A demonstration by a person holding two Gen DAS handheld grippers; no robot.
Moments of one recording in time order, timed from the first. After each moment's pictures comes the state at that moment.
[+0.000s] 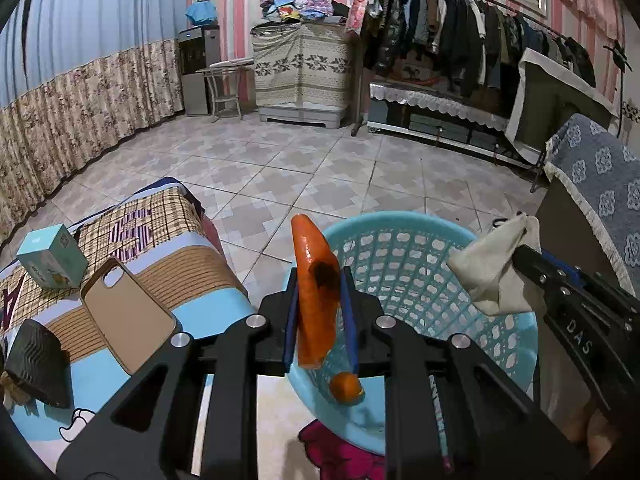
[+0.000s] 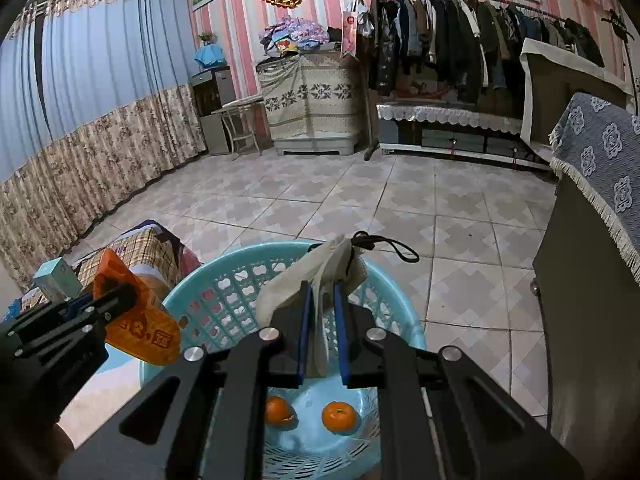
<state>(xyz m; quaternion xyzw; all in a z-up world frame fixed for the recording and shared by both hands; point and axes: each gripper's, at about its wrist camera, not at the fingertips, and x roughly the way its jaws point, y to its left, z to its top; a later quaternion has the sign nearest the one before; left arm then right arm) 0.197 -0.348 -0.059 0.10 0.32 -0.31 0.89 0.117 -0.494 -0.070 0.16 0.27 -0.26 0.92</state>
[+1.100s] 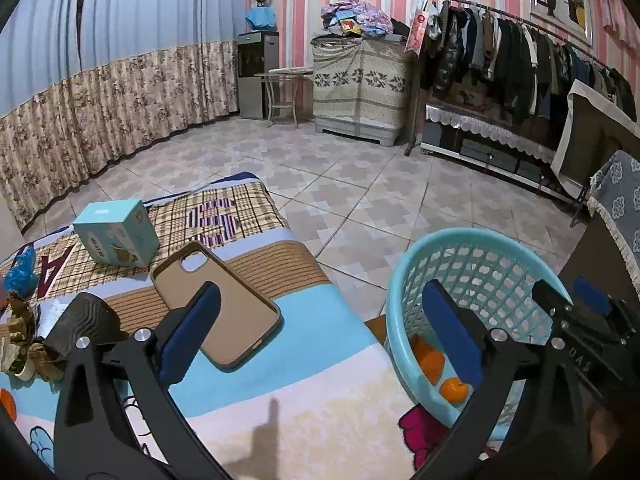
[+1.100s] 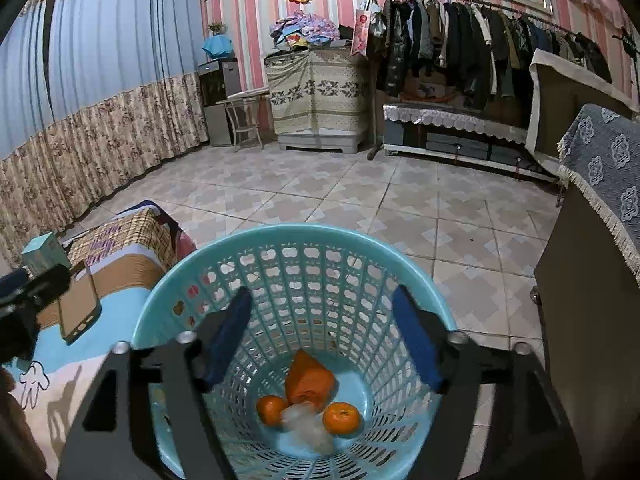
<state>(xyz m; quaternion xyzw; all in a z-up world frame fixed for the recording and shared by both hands) 0.218 -0.278 -0.054 0.06 0.31 -0.21 0.93 0.128 -0.470 -0.088 0.12 0.27 -0.26 0.92</state>
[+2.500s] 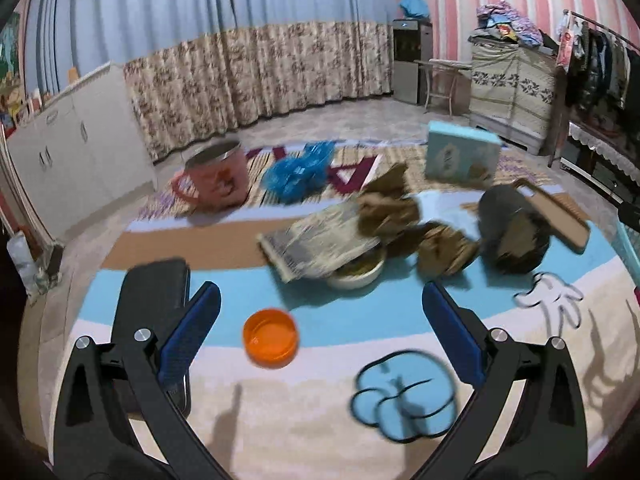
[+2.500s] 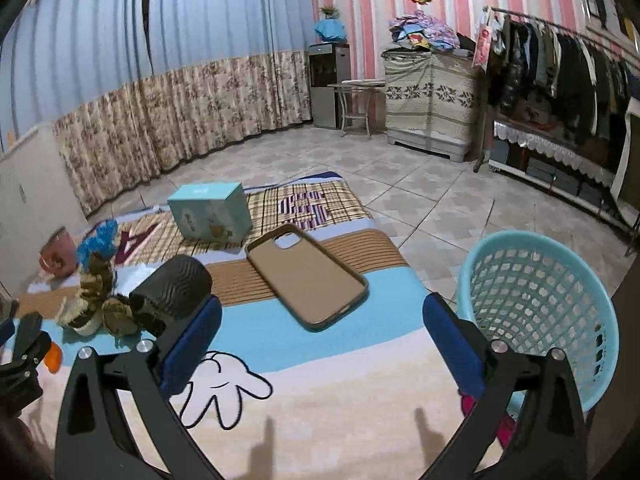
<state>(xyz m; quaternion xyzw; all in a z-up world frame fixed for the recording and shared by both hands) 0.196 0.065 -0.077 0.03 0.34 0.03 0.94 0.196 -0.232 -0.054 0.06 0.30 -0.10 0.95</state>
